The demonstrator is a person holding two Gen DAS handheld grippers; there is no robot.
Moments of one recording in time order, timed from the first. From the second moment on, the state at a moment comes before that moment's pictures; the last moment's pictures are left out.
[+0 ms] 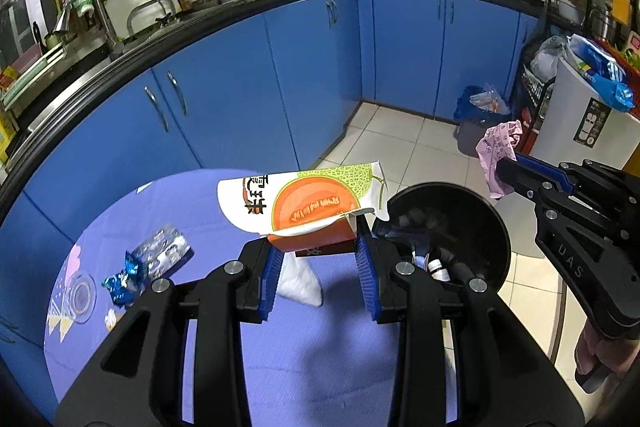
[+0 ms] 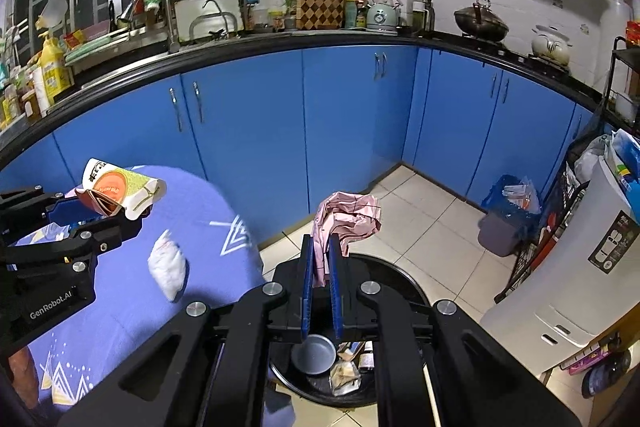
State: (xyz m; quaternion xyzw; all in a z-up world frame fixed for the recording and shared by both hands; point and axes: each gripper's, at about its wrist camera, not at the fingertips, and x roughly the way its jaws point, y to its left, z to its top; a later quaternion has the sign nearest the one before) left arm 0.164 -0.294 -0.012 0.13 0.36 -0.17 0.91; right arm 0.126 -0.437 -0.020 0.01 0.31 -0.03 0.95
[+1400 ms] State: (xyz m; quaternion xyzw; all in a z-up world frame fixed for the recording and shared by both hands) left arm 0.186 -0.373 -0.005 0.15 0.35 -0.23 0.90; right arm 0.115 -0.503 -0.029 0.01 0.29 -0.16 0.94
